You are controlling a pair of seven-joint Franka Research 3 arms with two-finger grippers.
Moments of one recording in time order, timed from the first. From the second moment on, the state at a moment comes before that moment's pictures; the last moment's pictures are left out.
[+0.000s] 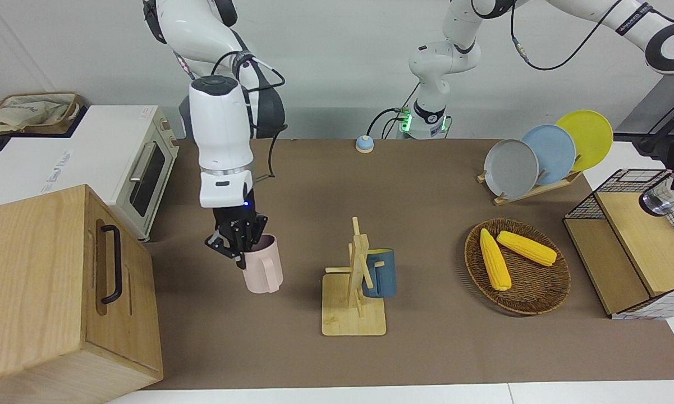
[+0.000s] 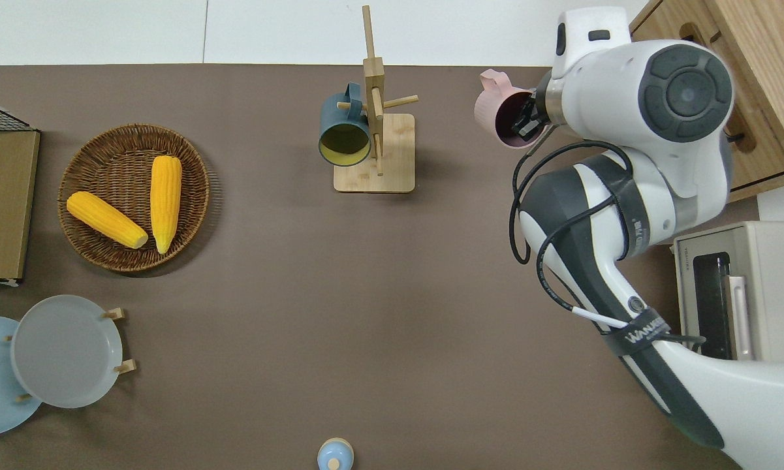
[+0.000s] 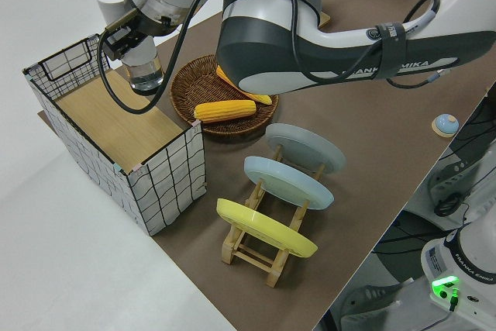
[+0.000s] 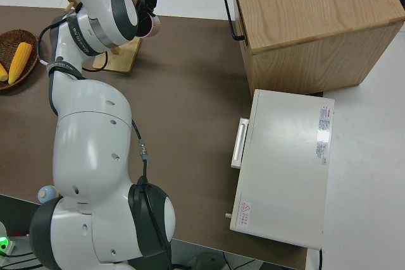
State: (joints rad) left arm 0.17 0.21 0.37 -1.49 -0.47 2.17 0.64; right arm 0.01 0.45 0.29 -1.34 -0.30 2.18 -0.46
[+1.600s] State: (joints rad) left arm -0.02 -0.22 0.16 -1.96 -0.04 2.15 0.03; right arm 0.04 0.28 0.28 -1.30 0.16 1.60 0.40
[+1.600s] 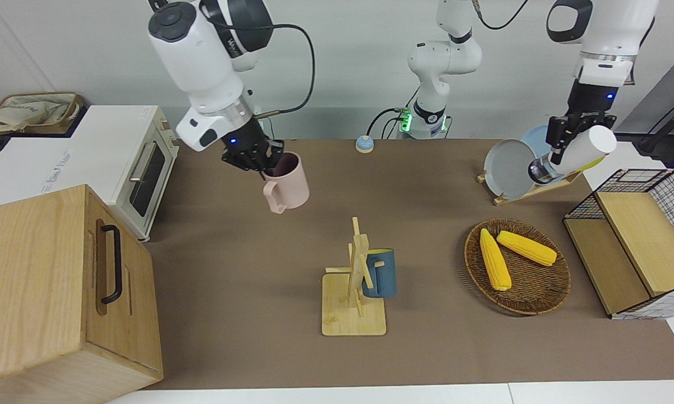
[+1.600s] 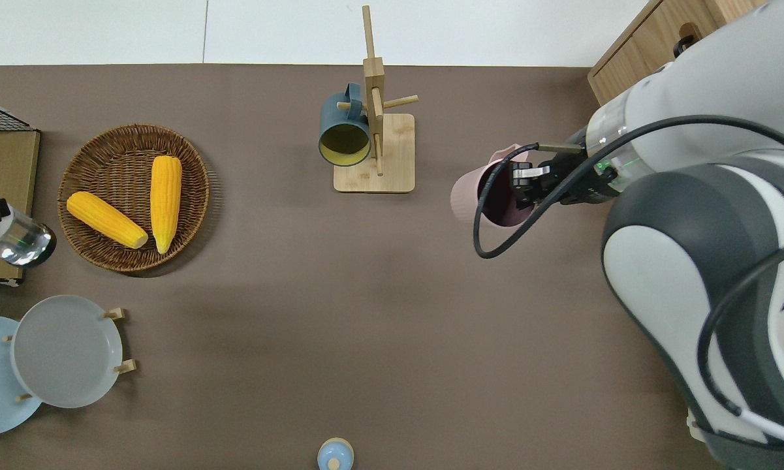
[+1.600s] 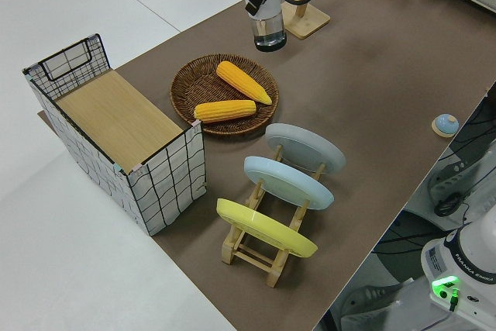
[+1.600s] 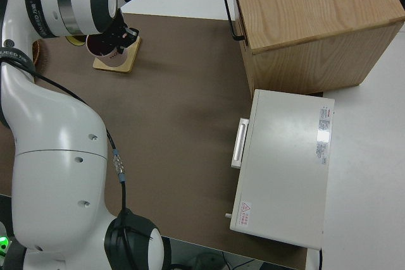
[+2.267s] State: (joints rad) left arm -0.02 -0.49 0.12 -2.35 -0.04 2.27 0.02; right arm 0.08 0.30 0.49 -1.36 0.16 1.77 0.73
